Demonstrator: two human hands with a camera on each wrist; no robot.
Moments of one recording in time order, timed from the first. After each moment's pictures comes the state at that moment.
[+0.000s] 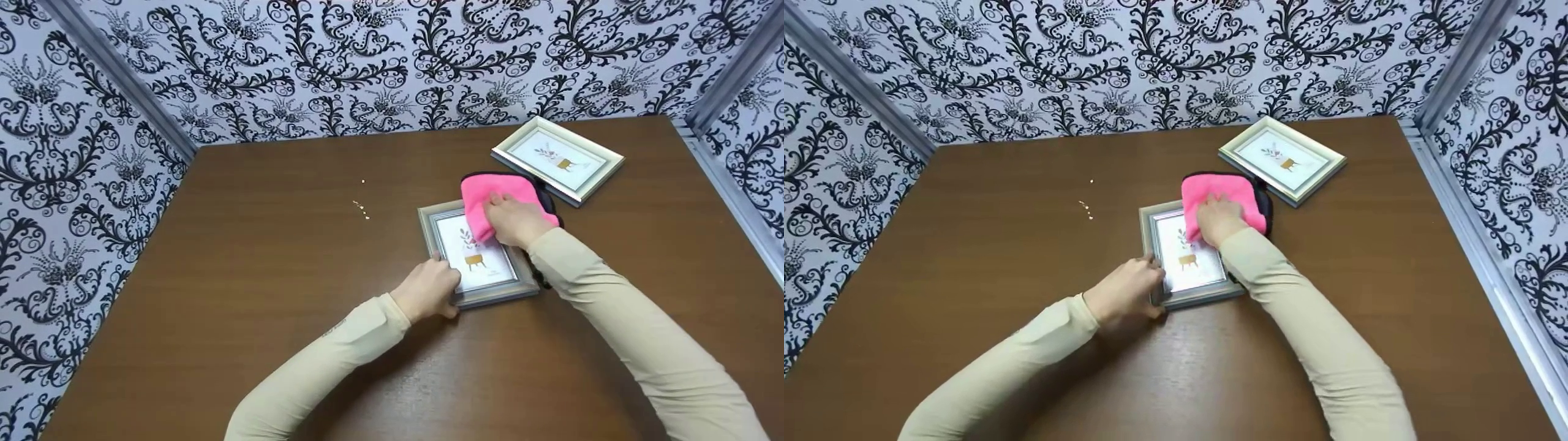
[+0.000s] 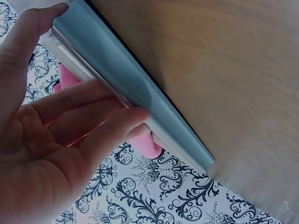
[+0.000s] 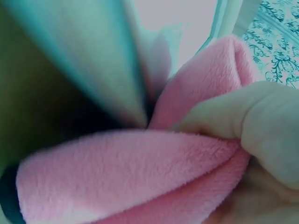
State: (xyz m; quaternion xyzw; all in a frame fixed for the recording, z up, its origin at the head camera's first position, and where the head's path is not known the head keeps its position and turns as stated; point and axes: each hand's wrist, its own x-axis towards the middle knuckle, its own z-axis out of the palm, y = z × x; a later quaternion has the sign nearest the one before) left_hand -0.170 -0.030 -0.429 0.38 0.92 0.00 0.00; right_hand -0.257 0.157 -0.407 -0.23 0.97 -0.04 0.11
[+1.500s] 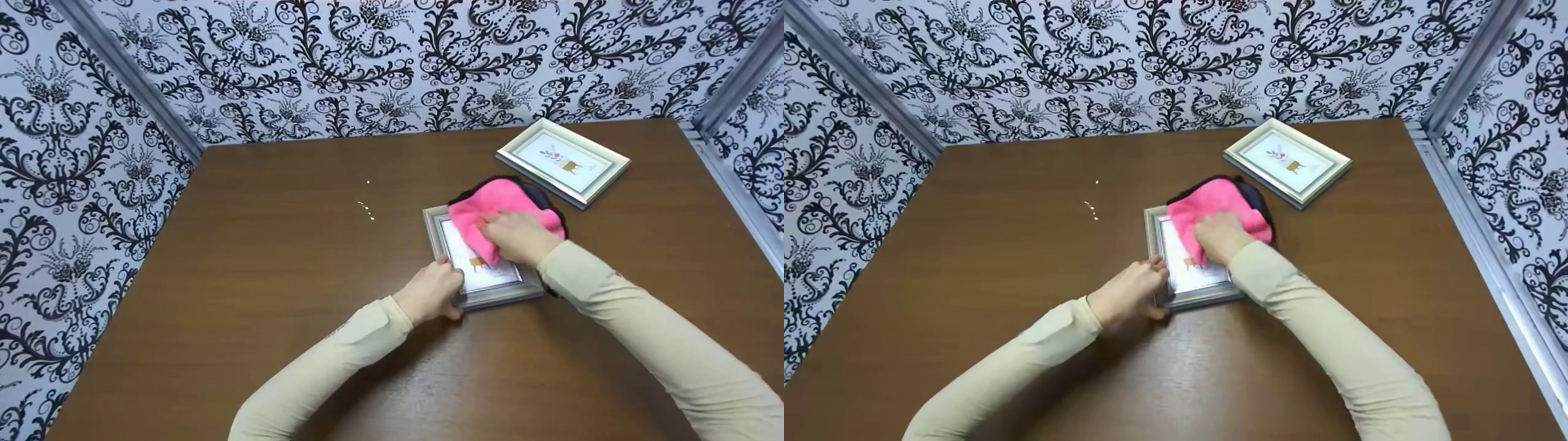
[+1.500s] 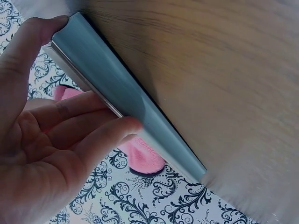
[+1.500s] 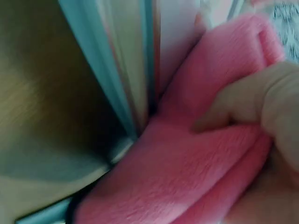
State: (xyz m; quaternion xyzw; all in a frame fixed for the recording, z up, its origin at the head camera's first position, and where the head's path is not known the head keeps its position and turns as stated) left_hand -0.168 -0.035 -0.434 0.40 0.92 0.02 0.00; right_hand -0.241 0.157 -0.415 -0.35 0.93 -0.03 0.06
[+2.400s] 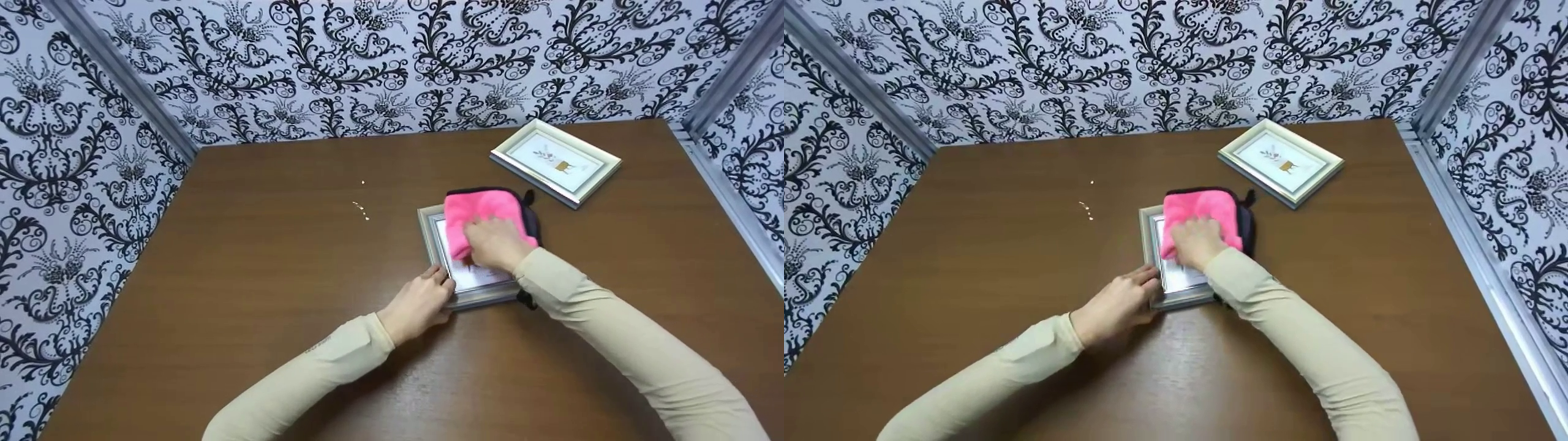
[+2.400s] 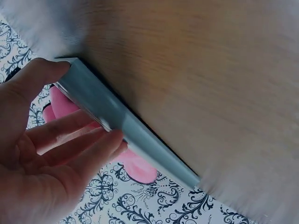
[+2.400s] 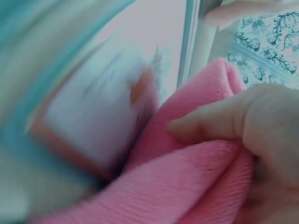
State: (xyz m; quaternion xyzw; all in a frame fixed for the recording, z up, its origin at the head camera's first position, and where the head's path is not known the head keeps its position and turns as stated) left_hand -0.147 -0.048 -0.448 0.40 0.91 0.01 -0.10; right_hand -0.227 0.128 -0.411 -0.25 0.96 -0.08 0.09
